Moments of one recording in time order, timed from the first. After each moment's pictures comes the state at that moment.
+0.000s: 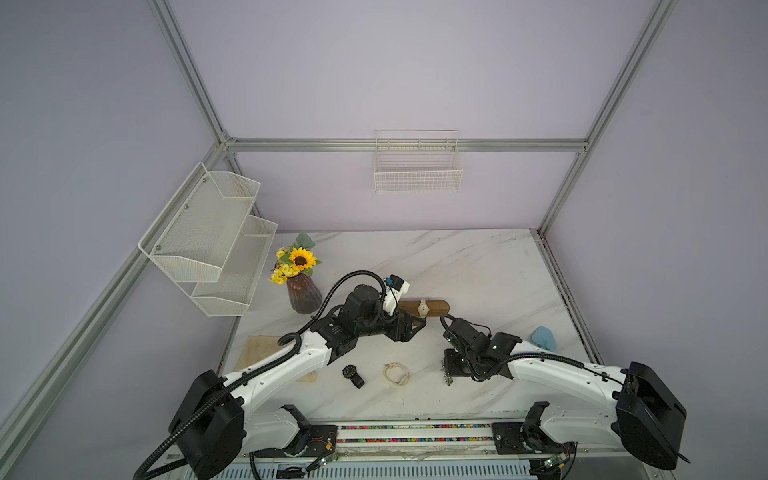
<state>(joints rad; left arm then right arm) -0.70 1.25 0.82 -0.07 0.40 -0.41 0.83 1.26 0.66 -0.58 0.03 0.82</state>
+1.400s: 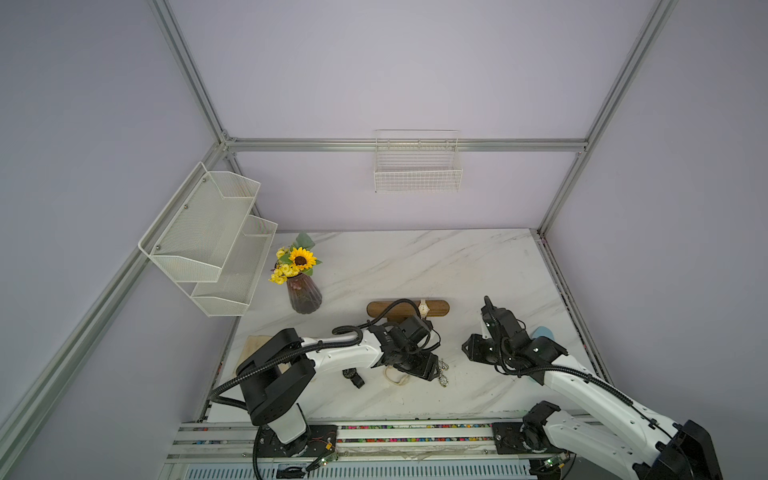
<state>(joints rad) -0.98 1.66 0.95 -0.32 0.30 -0.66 0.53 0.94 0.60 -0.61 -0.09 0.70</state>
